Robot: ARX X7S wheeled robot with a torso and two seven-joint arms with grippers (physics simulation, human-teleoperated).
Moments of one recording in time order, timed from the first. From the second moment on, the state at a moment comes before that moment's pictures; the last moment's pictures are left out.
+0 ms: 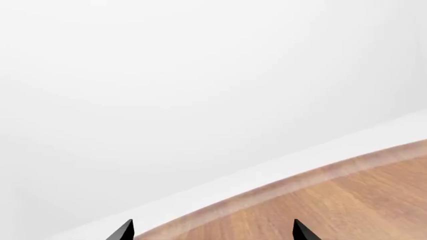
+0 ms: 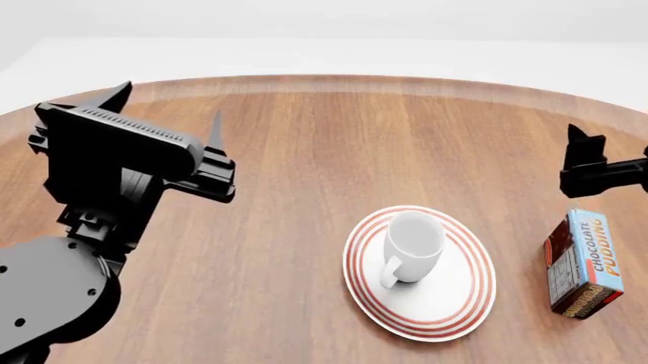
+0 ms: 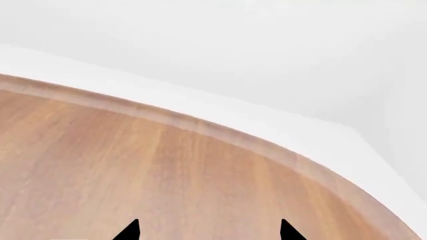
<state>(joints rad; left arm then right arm) -1.13 -1.02 1.08 0.53 -0.98 -0.25 -0.79 1.02 1.30 -0.65 -0.31 1.34 0.61 0.47</state>
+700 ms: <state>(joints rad) -1.10 -1.15 1.03 0.72 -0.97 -0.24 -0.96 0.72 1.39 -0.63 -0.63 1.27 0.04 0.63</state>
